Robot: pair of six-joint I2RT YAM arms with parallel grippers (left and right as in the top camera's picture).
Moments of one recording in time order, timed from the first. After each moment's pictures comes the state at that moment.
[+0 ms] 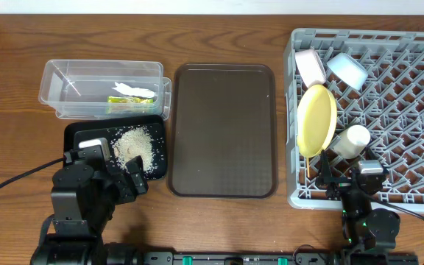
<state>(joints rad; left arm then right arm) -0.02 0.56 0.81 -0.96 0.04 -0.28 -0.03 0.01 0.01 -0.06 -0.09 -0.01</state>
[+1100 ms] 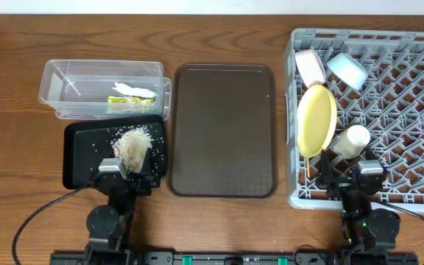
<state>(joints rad) -0.10 0.01 0.02 -0.11 -0.05 -0.20 -0.03 0.01 0.01 -0.06 -0.09 -0.01</state>
